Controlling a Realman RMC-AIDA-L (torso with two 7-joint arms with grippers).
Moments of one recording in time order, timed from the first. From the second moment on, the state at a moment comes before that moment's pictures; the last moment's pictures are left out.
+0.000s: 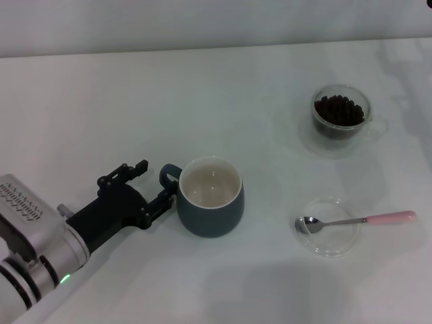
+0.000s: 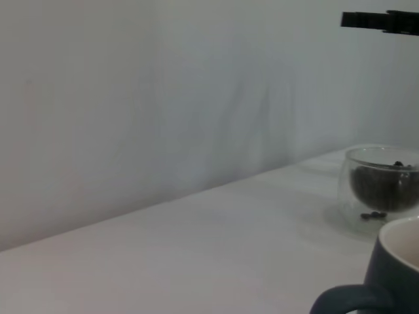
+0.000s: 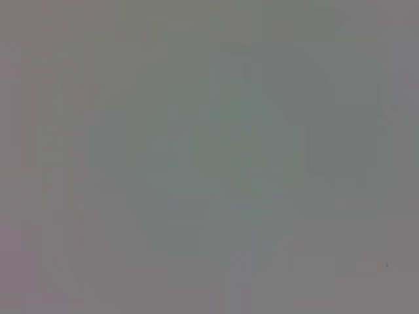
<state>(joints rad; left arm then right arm) -0.49 -2.09 -0.29 -0.20 -0.69 -1.03 2.83 0.62 2.02 -0.76 -0.09 -0.39 -1.04 0.23</state>
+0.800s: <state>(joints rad) -0.32 -2.08 -0.30 -0.16 -1.35 -1.27 2.83 0.53 2.02 -0.76 -0.08 -0.33 -1.04 0.50</state>
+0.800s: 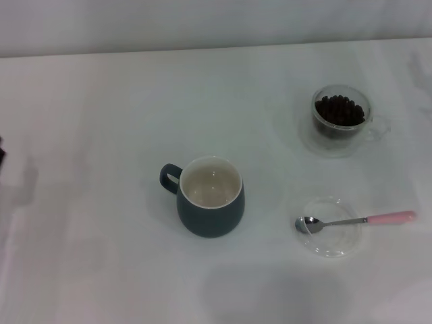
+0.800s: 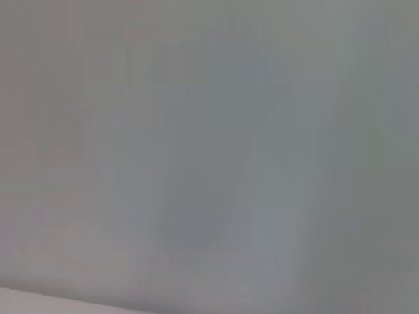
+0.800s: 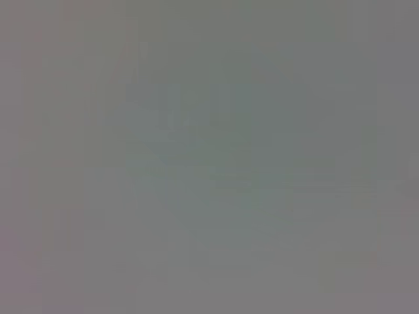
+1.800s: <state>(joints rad) -0.43 -2.08 -0.30 -0.05 -1.65 -1.23 2.83 0.17 2.00 -1.30 0.07 -0.34 -1.48 1.29</state>
